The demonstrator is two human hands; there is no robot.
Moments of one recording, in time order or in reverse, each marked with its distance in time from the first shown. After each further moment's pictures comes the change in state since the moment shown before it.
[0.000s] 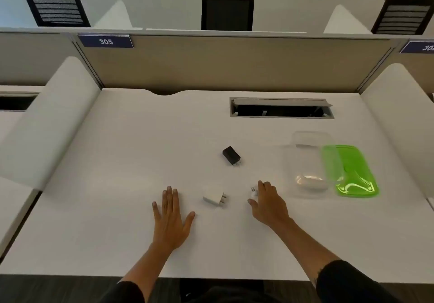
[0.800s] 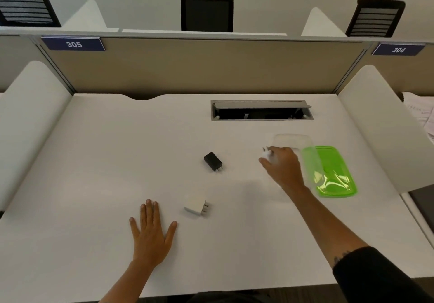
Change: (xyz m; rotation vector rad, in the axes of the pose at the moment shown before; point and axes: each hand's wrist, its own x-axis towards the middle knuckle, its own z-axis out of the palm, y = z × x) left_hand 0.010 -0.003 0.019 0.019 0.025 -0.064; right_hand 0.075 0.064 -0.110 0.255 0.374 0.167
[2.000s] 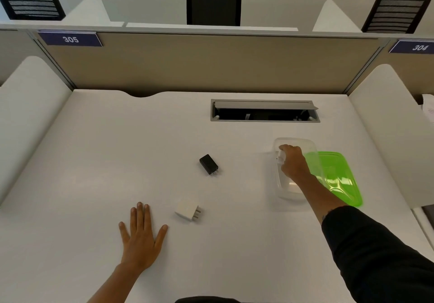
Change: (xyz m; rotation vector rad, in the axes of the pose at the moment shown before) left_hand 0.005 0.004 0.003 -0.033 -0.078 -0.081; right_hand 0.077 0.068 0.006 -0.052 -0.299 0.057
